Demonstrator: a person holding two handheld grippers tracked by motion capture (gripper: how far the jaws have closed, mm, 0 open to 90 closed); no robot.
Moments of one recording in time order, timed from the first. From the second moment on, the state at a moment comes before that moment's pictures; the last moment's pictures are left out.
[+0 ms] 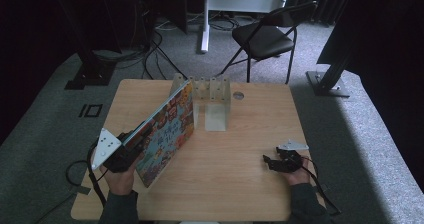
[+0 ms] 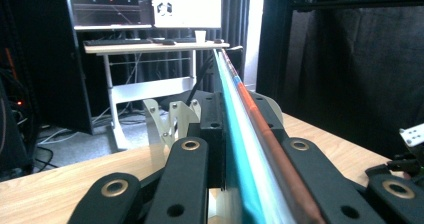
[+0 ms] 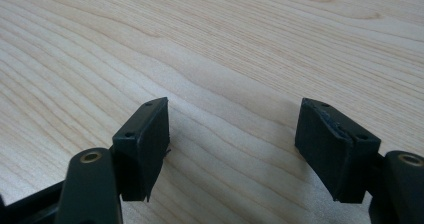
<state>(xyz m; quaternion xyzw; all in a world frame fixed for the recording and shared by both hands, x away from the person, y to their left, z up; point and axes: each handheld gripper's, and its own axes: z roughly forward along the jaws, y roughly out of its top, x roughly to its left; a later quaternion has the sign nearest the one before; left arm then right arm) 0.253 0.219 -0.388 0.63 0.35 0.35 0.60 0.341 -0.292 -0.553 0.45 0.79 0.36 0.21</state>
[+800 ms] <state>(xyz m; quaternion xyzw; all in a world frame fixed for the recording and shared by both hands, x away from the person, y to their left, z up) 0.265 0.217 -0.388 0.62 0.38 0.36 0.59 0.342 -0.292 -0.553 0.45 0.79 0.36 0.21</state>
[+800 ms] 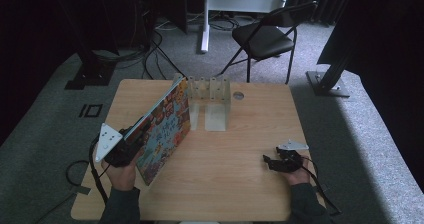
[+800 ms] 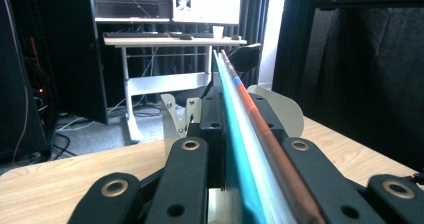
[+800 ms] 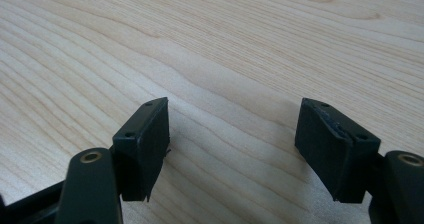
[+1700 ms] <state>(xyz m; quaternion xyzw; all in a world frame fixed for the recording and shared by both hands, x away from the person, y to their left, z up) 0.275 0.213 -0.390 0.61 0.40 0.37 0.58 0.342 -0.292 -0.553 0.45 0.79 0.36 0.21</state>
